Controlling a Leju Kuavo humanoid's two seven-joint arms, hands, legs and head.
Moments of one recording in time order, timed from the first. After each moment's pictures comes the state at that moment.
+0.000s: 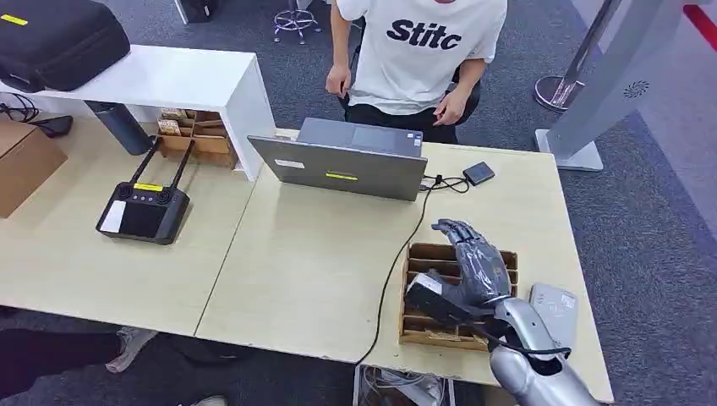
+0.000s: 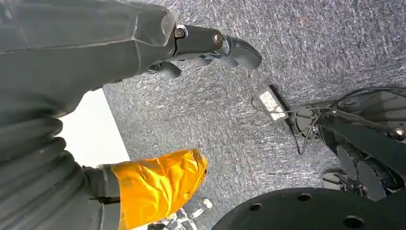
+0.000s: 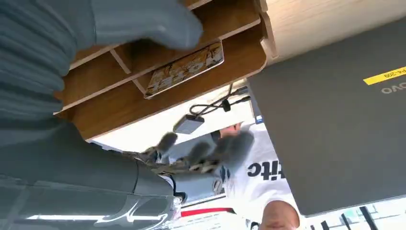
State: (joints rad) left arm 0.01 -0.04 1.10 -0.02 -1.23 -0.12 -0.21; right arm -0.32 -0.22 0.60 -1.32 0.82 -0.32 -0.04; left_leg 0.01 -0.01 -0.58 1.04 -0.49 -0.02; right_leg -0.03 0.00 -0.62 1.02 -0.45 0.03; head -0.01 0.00
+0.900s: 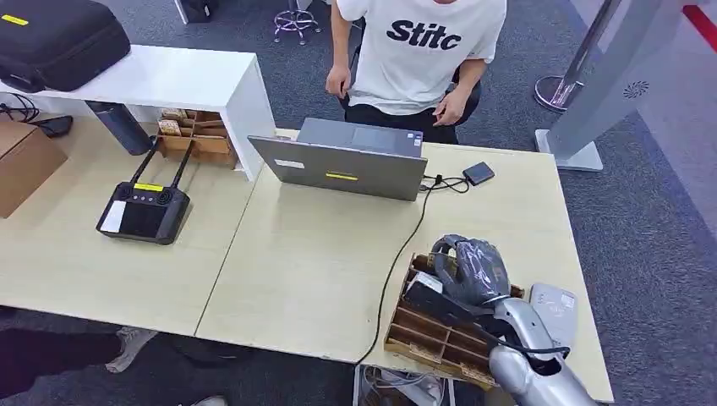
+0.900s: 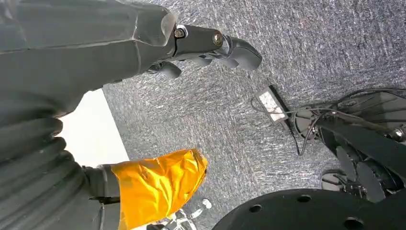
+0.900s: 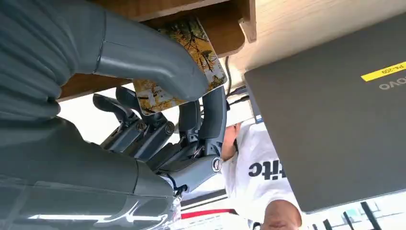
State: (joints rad) left arm 0.01 -0.04 1.10 -0.02 -1.23 -0.12 -0.22; right arm -0.31 -0.22 0.59 -1.32 0.82 -0.31 -0.04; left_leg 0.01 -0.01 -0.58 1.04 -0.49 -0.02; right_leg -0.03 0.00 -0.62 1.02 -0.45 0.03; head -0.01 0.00
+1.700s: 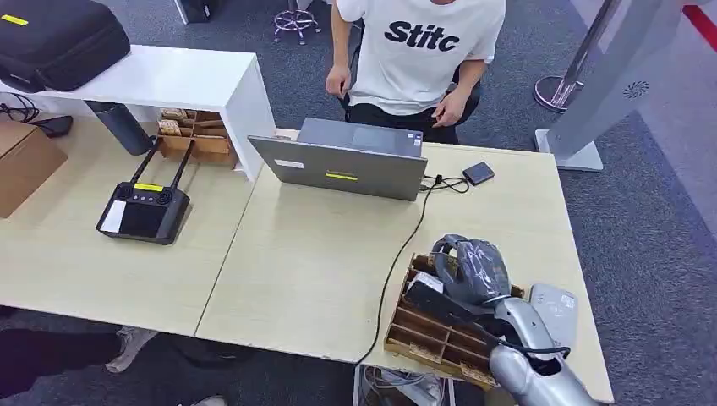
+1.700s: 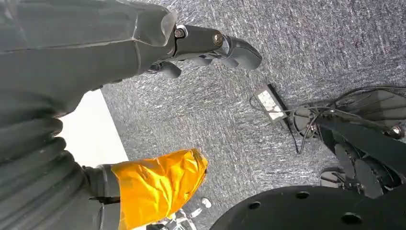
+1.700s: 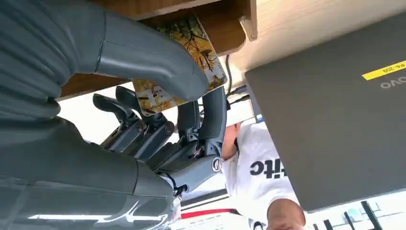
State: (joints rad) left arm 0.01 -0.04 1.09 -0.02 -1.23 -0.13 -0.22; right arm -0.31 -0.22 0.58 -1.33 0.82 -0.32 -0.04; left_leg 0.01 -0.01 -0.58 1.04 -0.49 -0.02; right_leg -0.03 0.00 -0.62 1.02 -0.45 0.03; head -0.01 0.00
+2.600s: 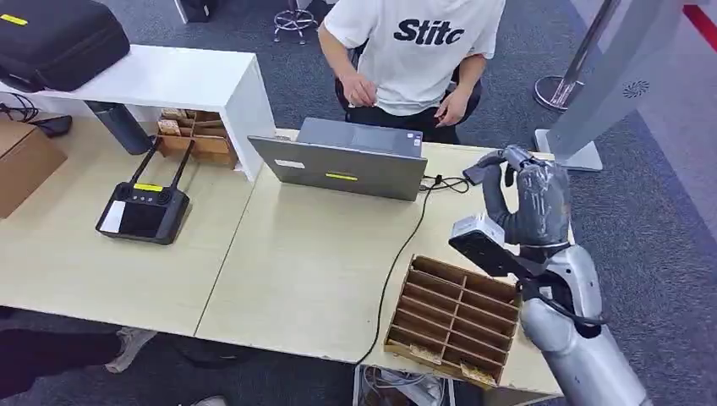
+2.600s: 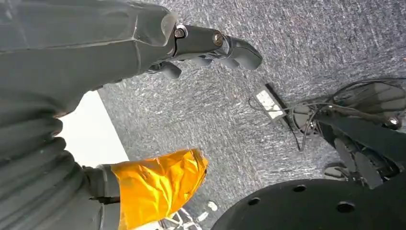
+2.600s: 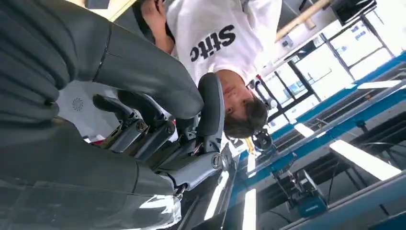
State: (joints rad) left arm 0.00 -0.02 1.07 -0.02 -1.26 -0.16 -0.23; right arm -0.44 -0.22 0.46 -1.57 0.79 -0.45 -0.12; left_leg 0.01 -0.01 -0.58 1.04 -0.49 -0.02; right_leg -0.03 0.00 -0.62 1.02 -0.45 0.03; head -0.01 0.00
